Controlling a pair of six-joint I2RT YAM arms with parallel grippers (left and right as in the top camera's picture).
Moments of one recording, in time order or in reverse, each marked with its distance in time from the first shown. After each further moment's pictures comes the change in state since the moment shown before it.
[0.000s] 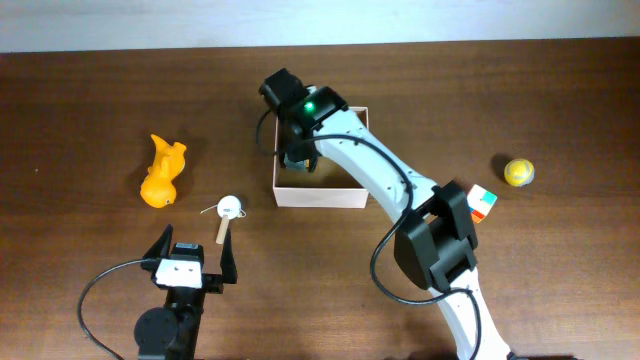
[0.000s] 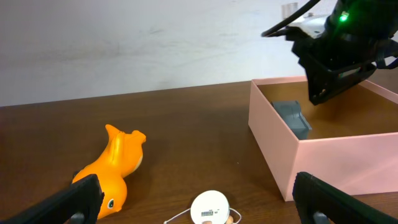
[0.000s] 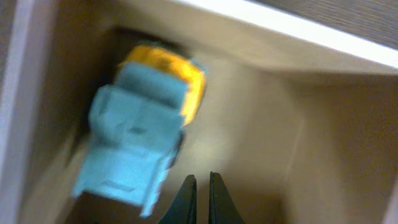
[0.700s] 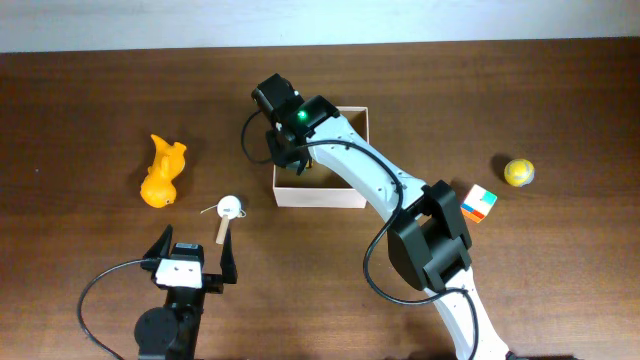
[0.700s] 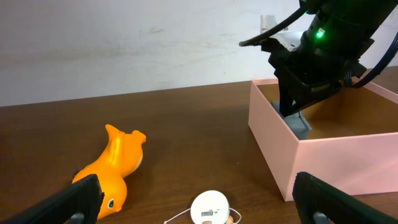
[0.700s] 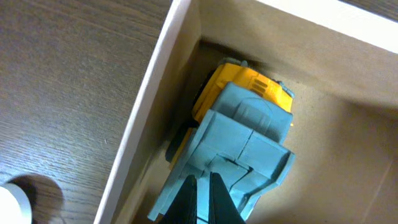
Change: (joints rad) left arm 0.000 0.000 0.000 0.000 0.000 0.000; right arm 0.034 0.023 -0.040 0.155 -0.129 -0.071
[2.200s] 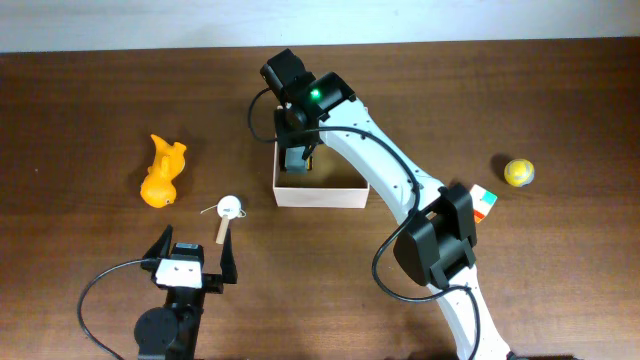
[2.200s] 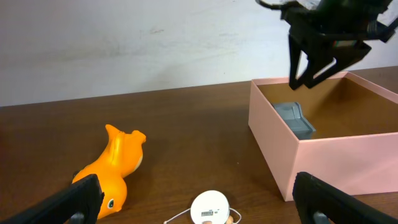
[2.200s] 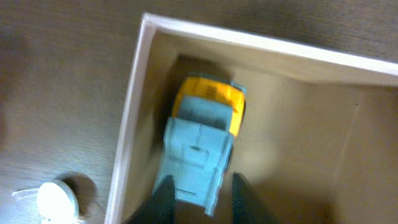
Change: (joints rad) left arm 0.000 0.000 0.000 0.000 0.000 0.000; right arm -0.042 0.000 0.177 -0.191 -0.042 0.133
